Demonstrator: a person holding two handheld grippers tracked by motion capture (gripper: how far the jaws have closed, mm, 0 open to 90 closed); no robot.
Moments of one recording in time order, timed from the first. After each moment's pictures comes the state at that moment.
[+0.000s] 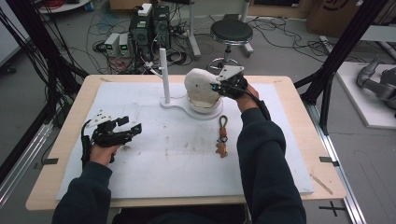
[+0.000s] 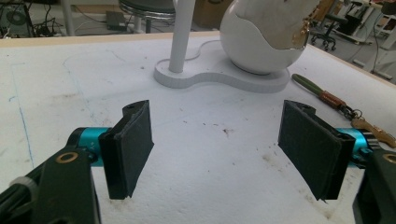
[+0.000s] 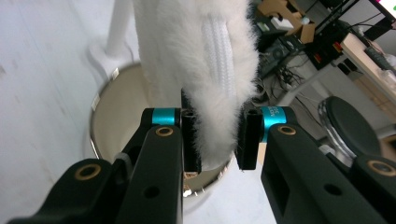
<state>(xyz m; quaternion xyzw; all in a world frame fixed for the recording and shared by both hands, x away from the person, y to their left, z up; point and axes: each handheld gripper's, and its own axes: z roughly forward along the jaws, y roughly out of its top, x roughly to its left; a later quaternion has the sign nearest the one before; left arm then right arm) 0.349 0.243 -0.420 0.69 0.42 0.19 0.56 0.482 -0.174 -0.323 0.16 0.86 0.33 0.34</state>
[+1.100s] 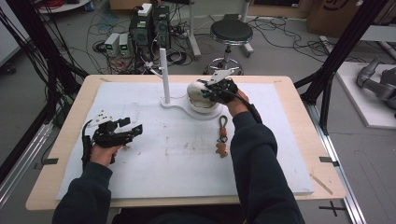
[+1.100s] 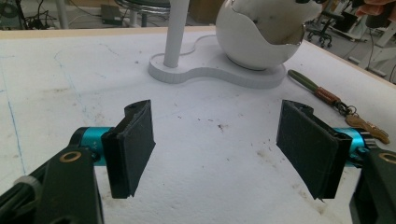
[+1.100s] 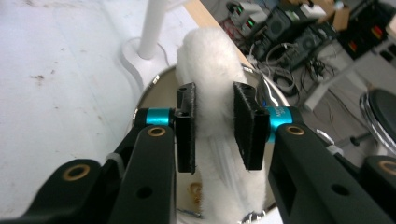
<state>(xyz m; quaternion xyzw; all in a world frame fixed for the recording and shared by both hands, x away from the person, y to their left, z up) 0.348 0.241 -0.421 0.69 0.43 0.17 0.55 0.483 -0.150 -0.341 0.18 0.87 0.36 0.28</state>
